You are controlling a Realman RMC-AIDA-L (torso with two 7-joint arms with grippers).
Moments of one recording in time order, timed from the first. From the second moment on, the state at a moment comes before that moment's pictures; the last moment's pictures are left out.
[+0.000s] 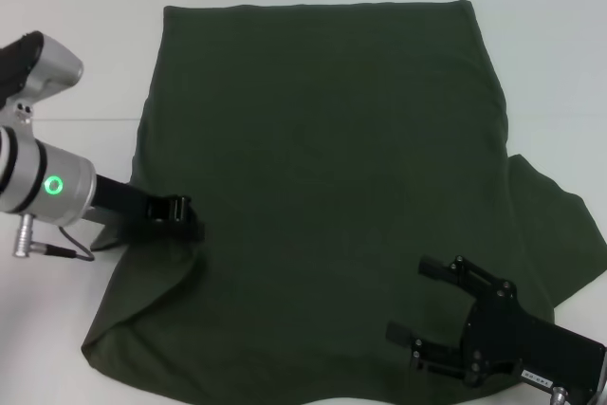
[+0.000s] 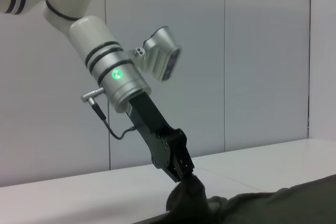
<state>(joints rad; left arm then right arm) -0.78 -2.09 0.77 0.92 2.58 1.42 -2.67 0.45 2.10 -0.39 -0.18 -1.97 -1.57 0.60</state>
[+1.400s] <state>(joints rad) -0.59 -1.97 0.49 0.66 2.28 1.40 -2.66 0.44 2.10 -0.39 -0.18 -1.97 -1.57 0.60</state>
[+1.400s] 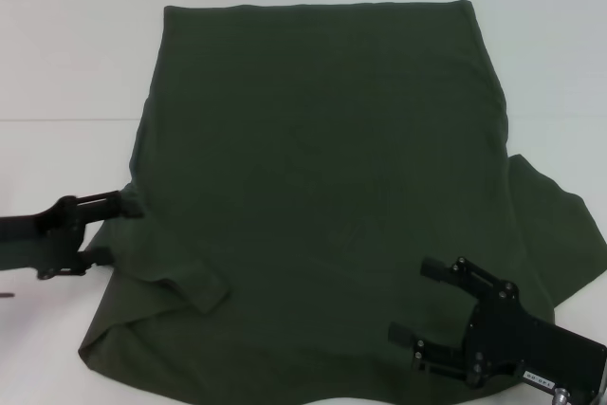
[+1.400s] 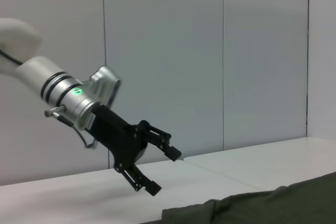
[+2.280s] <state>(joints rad) -0.51 -2.01 0.41 0.54 2.17 1.23 -2.63 0.44 2.10 -0.39 -0.18 -1.97 -1.57 0.60</state>
